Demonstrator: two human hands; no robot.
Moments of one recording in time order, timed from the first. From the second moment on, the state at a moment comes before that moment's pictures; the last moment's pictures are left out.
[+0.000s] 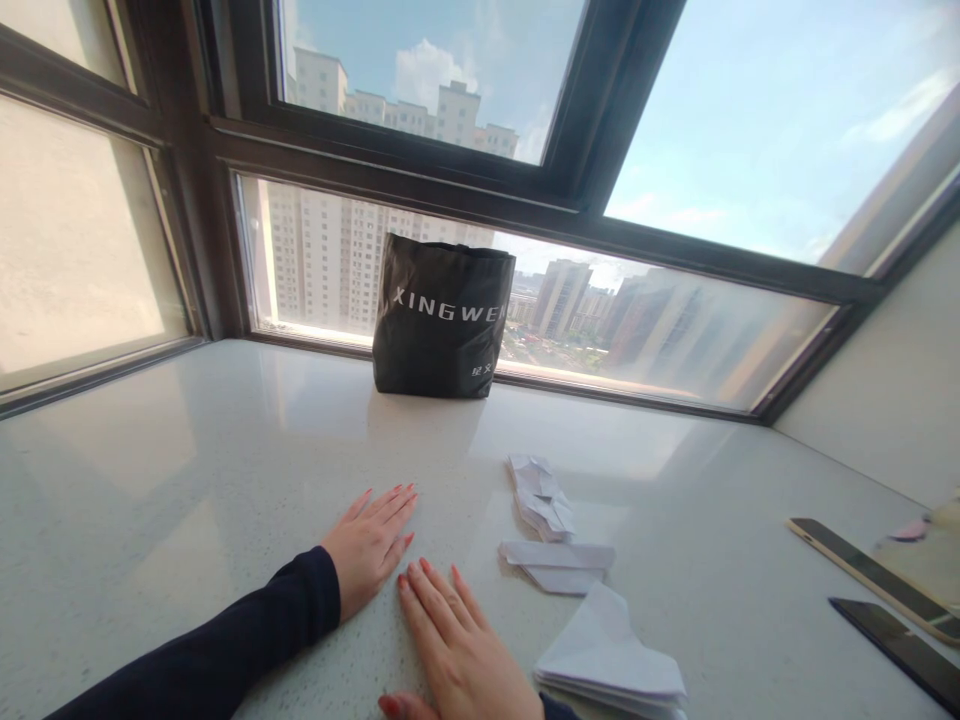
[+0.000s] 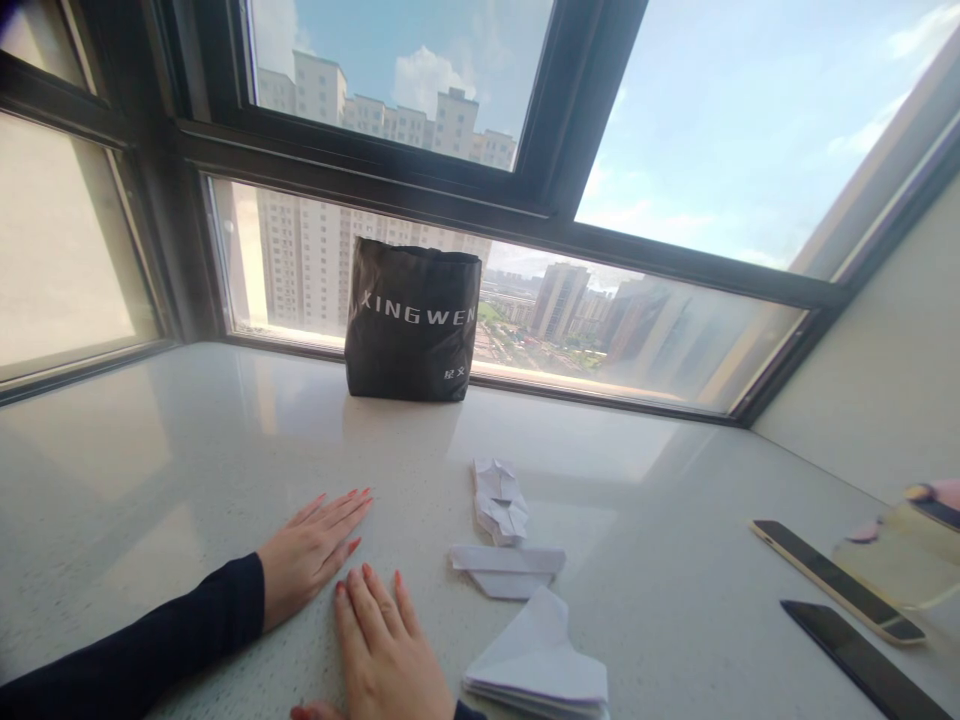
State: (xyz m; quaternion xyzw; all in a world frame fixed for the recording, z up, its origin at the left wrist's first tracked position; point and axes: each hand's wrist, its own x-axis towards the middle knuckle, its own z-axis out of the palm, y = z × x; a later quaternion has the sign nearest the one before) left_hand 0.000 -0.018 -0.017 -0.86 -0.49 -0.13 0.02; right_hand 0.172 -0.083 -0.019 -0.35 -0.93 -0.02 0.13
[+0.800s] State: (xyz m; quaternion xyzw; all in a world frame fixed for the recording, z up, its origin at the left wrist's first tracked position) left_hand -0.001 -0.015 -0.022 -0.86 -0.49 -0.14 0.02; right_hand 0.171 -0.083 -0.021 -0.35 -0.93 -0.03 0.14
